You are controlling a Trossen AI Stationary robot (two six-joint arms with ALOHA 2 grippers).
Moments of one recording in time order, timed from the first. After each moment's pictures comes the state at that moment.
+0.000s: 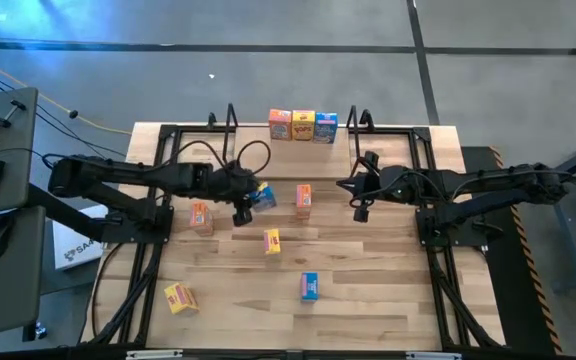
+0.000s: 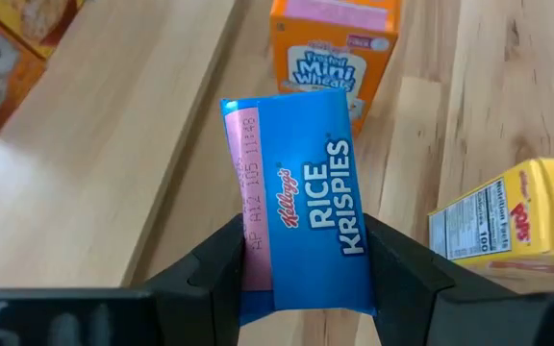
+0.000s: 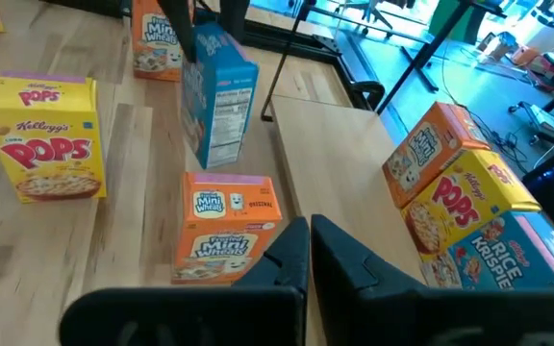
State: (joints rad) left arm 0.06 1.28 0.89 -0.48 -0.19 -0.10; right arm 0.02 1.00 0.75 -0.21 0.33 -0.20
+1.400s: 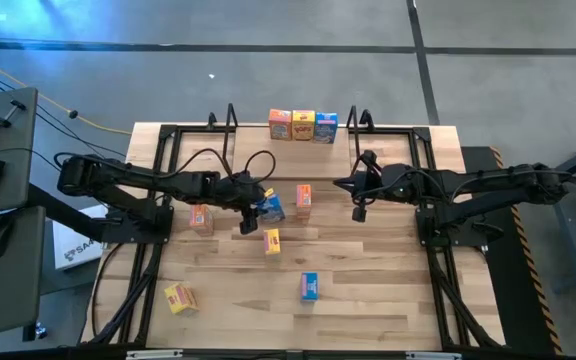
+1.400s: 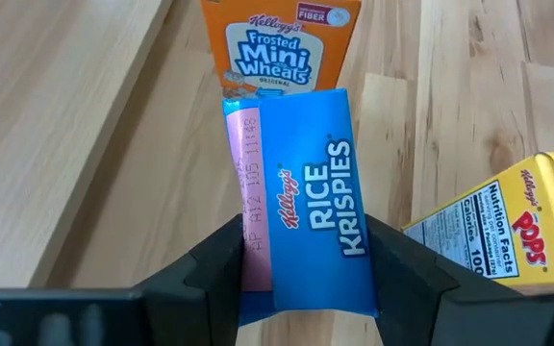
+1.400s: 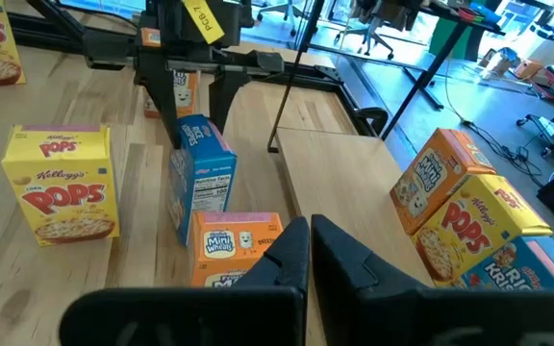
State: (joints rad) left arm 0.06 1.37 0.77 -0.22 -0.08 -0.10; right arm 0.02 1.01 0.75 -0.13 0.30 -0.18
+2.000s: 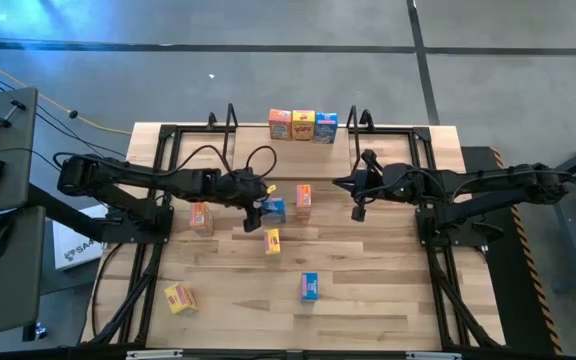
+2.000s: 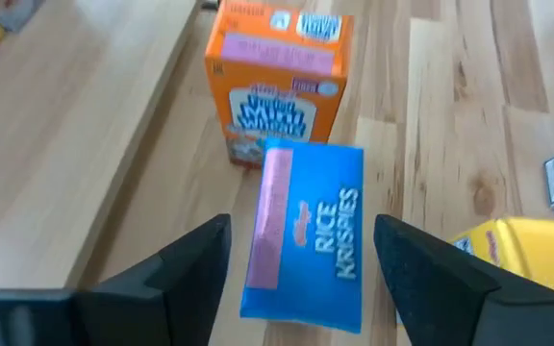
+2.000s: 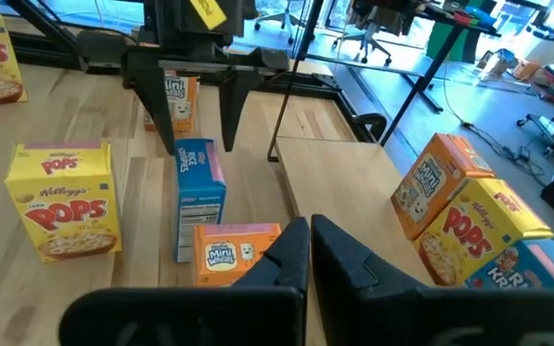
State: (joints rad) left arm 0.06 1.37 0.84 -0.22 -0.09 -0.09; right arm 0.02 1.01 0.75 -0.11 0.30 -0.16
